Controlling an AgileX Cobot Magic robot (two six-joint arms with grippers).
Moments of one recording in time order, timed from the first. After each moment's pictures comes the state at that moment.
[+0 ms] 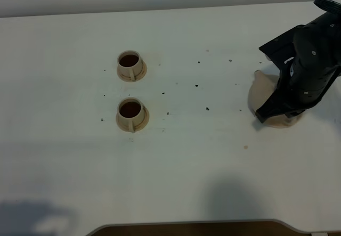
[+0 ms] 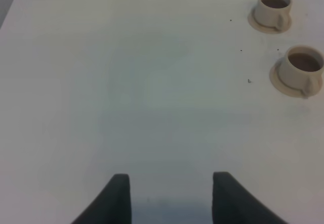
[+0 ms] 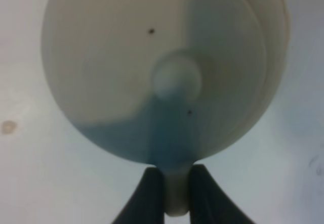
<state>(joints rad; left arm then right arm) 0.02 0.01 -0.50 0.03 1.04 0.00 0.35 1.77 -1.10 -0.18 0.82 0.02</state>
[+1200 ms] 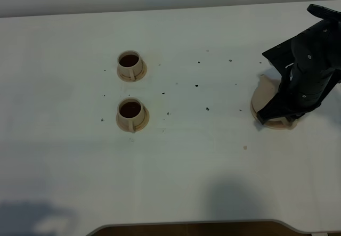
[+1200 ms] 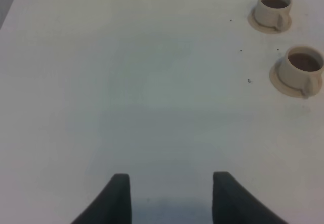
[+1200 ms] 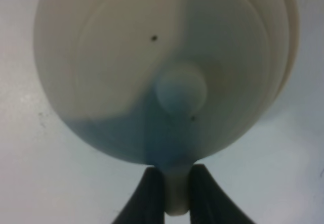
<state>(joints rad) 0.02 0.01 -0.50 0.03 1.04 0.00 0.32 1.85 -1.10 -0.19 0.78 0.05</state>
